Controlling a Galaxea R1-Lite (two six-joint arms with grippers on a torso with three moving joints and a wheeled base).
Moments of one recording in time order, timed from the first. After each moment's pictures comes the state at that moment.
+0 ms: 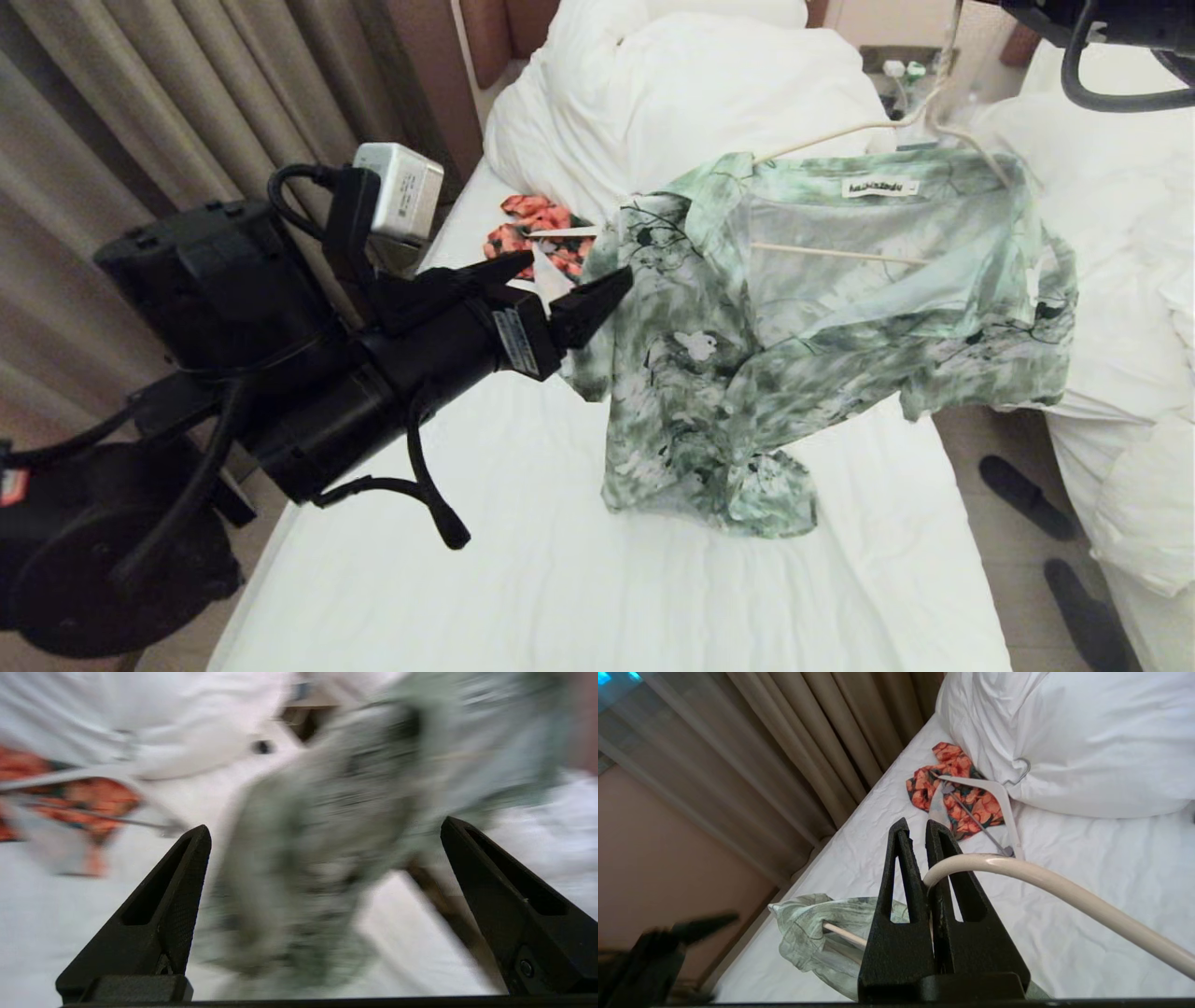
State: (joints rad) left arm -0.70 1.57 -0.78 -0.95 0.01 -0.03; right arm 0.31 1.66 -1.89 0.06 0.29 0.16
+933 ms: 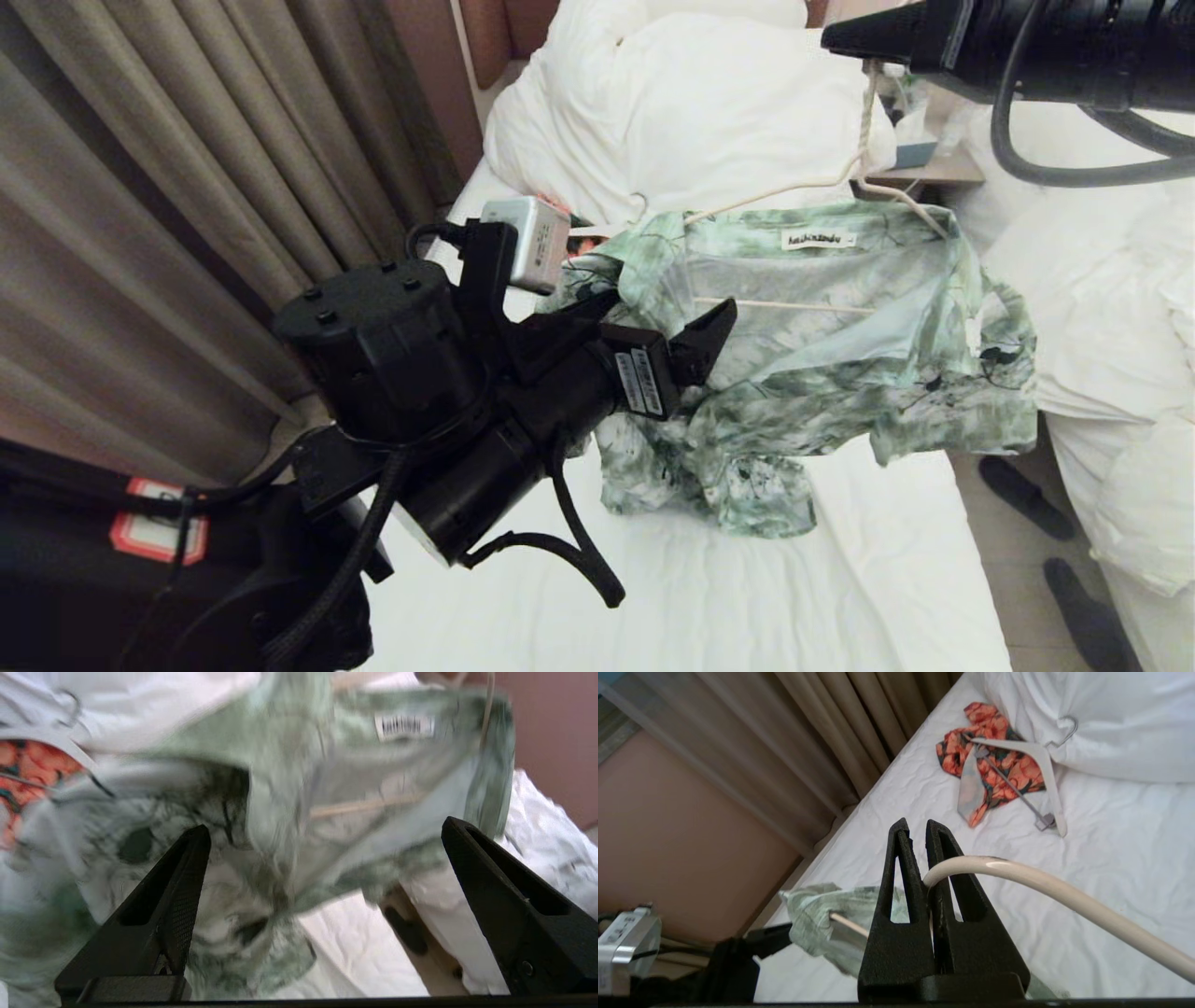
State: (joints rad) left arm -0.89 1.72 -0.82 -1.05 0.22 -0.10; right arm 0.47 1.65 -1.79 0.06 0.19 0.16
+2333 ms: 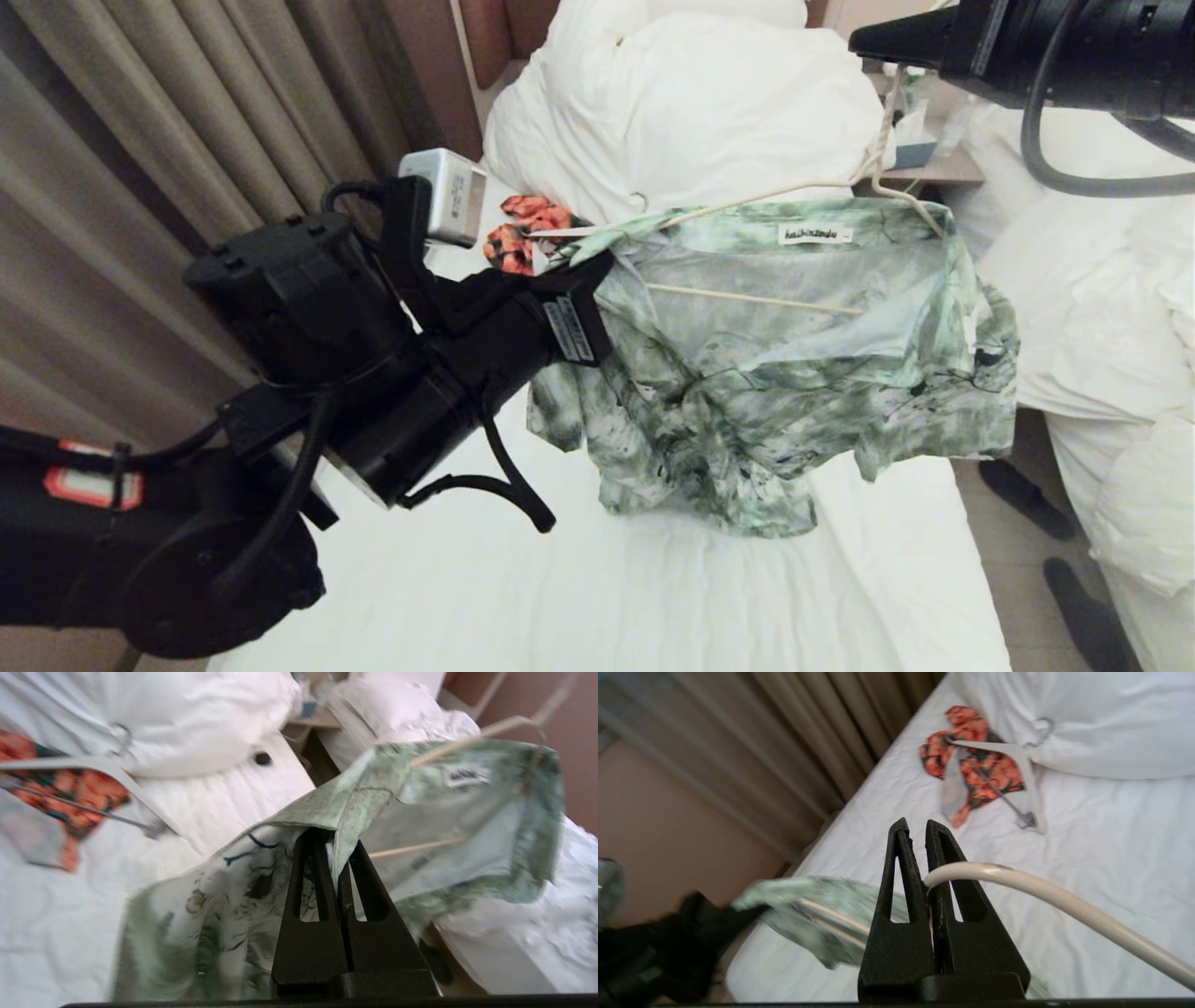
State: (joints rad) left arm -0.75 1.66 -0.83 -1.06 0.15 -0.09; right arm 0.43 1.61 -1.73 0.03 0.18 0.16
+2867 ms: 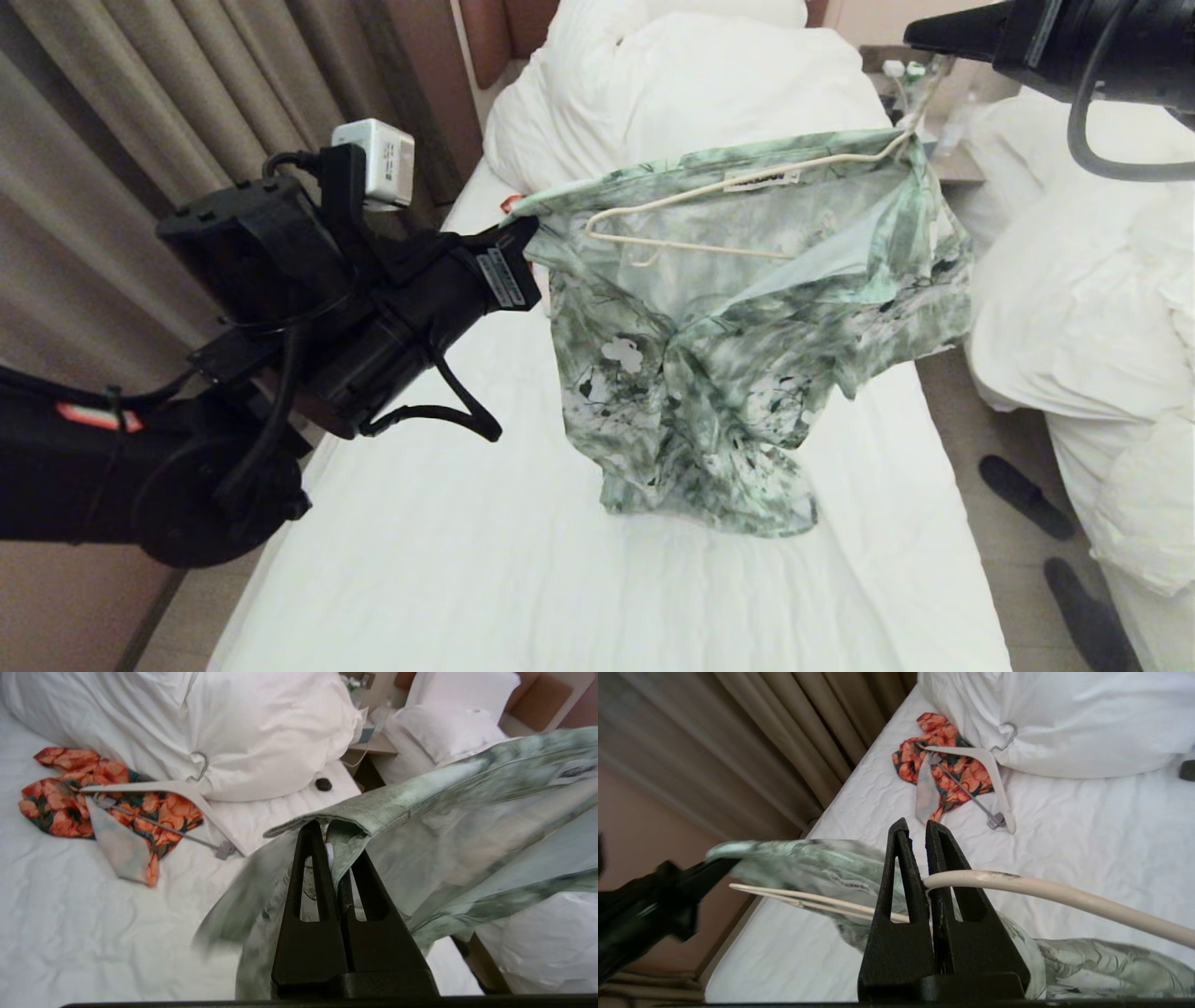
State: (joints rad) left arm -0.56 1.69 -0.89 -1.05 0.10 -0.09; right arm 0.34 1.58 -1.71 0.03 0.19 0.16
